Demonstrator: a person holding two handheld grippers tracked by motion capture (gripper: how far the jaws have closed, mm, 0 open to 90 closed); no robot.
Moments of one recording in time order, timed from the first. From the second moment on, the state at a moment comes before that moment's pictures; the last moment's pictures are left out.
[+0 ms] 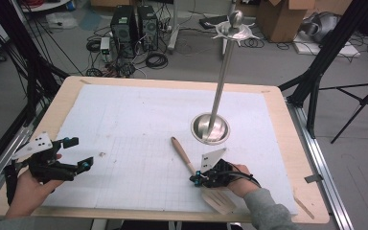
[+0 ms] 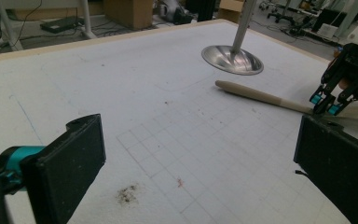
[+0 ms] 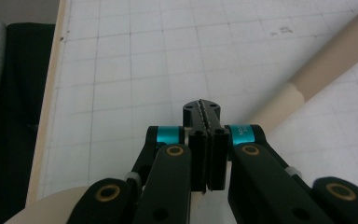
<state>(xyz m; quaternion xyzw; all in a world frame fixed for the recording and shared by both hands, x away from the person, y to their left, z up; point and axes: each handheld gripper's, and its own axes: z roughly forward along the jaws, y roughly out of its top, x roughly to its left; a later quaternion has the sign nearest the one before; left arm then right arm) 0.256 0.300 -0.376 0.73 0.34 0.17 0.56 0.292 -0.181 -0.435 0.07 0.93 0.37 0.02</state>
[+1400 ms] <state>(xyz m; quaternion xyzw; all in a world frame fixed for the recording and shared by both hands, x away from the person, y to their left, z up) 0.254 0.300 -0.379 0.74 0.35 0.17 0.55 0.363 -0.191 -0.439 0.17 0.91 0.37 0.07</state>
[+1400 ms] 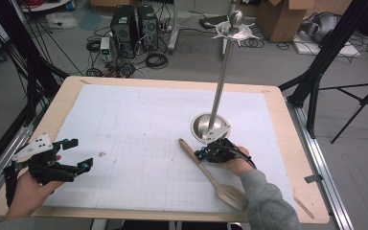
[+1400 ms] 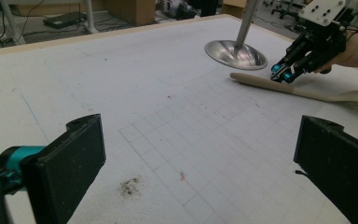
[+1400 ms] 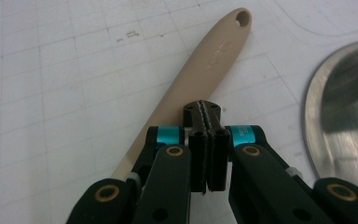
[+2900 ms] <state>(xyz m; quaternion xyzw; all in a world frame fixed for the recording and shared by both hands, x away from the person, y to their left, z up) 0.247 0.309 -0.380 0.73 0.36 0.18 0.55 0.362 -0.149 -0.418 0.12 0.92 0.38 0.06</state>
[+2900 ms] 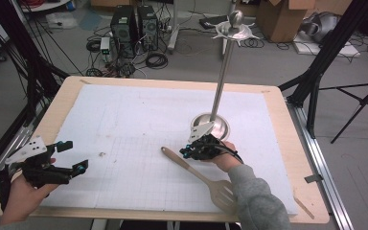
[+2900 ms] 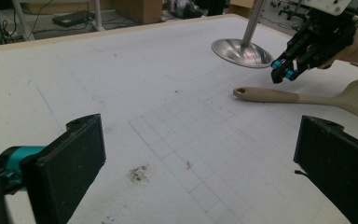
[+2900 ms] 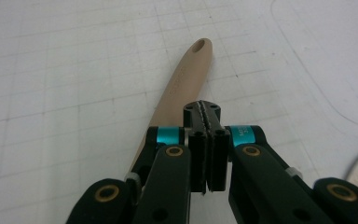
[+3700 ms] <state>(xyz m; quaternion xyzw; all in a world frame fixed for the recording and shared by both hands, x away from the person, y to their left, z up) 0.259 0.301 -0.381 0.74 0.35 0.17 0.55 0.328 -0.146 -0.397 0.18 0.91 0.37 0.10</state>
